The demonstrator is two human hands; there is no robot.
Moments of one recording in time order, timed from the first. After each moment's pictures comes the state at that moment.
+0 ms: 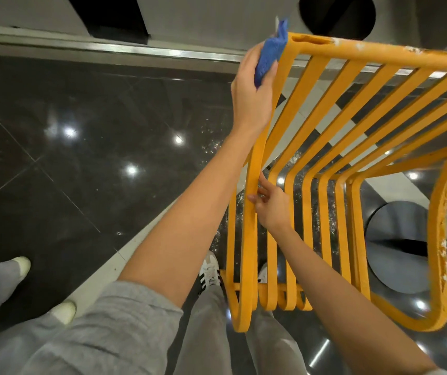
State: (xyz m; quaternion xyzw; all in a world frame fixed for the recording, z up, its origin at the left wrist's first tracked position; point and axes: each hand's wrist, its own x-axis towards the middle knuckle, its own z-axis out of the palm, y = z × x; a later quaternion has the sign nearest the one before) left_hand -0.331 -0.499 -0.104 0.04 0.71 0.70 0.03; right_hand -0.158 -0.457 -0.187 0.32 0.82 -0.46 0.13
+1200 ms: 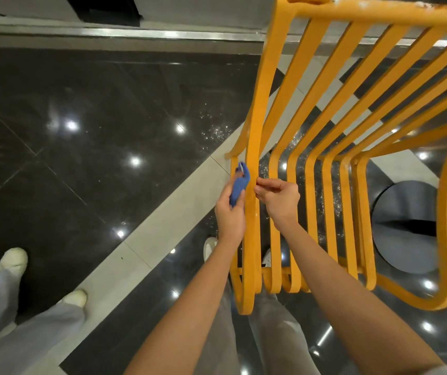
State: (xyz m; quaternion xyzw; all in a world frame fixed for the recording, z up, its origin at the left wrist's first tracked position) left_hand -0.130 -0.557 -0.224 -0.20 0.67 0.69 0.21; right_hand -0.129 -0.449 -0.215 0.42 0.71 -0.56 0.03
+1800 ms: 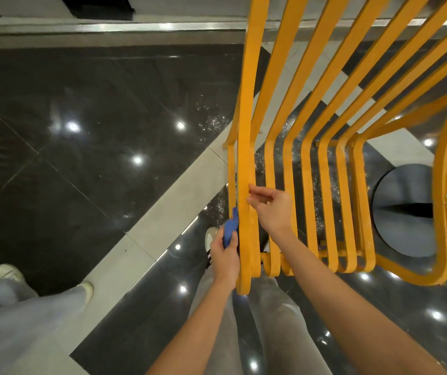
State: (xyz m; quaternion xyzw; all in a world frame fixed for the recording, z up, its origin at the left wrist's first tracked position) left_hand -0.007 -0.589 -0.228 -0.31 0.65 0.64 0.28; right_hand -0.069 -0.467 -0.199 0.38 0.75 -0.53 0.08
